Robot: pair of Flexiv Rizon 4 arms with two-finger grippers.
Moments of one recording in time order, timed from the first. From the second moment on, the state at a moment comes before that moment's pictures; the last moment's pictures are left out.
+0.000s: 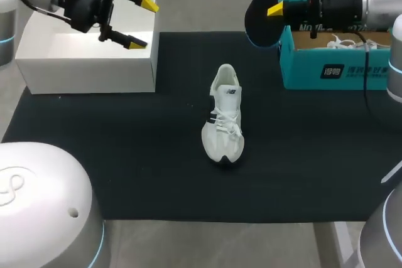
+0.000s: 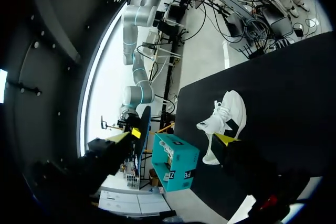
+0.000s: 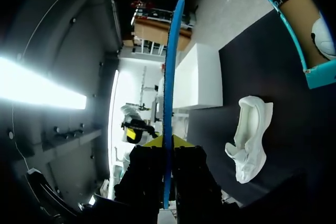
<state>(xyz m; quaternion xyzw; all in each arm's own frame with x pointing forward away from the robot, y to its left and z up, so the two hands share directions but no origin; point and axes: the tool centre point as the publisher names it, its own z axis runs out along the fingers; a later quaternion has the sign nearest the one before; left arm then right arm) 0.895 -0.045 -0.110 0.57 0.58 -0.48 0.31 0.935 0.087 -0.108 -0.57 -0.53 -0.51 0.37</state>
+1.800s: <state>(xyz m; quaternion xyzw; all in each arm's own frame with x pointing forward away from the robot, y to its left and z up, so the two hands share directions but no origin) 0.857 0.058 -0.132 0.52 0.65 -0.32 0.44 0.954 0.097 -0.093 -0.57 -0.58 -0.55 0.20</state>
